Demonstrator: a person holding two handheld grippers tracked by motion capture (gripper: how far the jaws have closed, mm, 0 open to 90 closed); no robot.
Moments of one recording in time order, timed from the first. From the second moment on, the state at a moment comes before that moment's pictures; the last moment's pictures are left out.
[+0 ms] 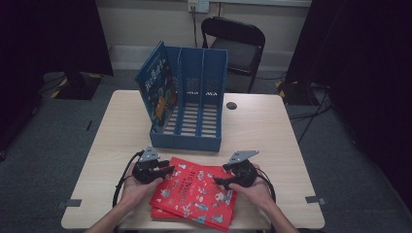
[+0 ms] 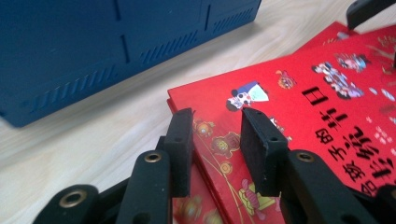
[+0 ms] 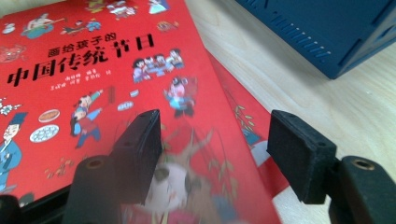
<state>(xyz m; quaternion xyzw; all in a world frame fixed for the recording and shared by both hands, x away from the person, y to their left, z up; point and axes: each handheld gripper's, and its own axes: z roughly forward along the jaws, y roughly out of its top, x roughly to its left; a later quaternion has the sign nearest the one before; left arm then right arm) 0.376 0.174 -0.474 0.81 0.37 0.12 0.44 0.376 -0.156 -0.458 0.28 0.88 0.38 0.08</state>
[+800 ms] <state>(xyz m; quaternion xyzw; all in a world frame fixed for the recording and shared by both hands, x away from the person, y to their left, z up) 0.400 0.131 -0.469 0.83 0.34 0.09 0.43 0.377 -0.152 -0.458 0.27 0.88 0.38 0.06</state>
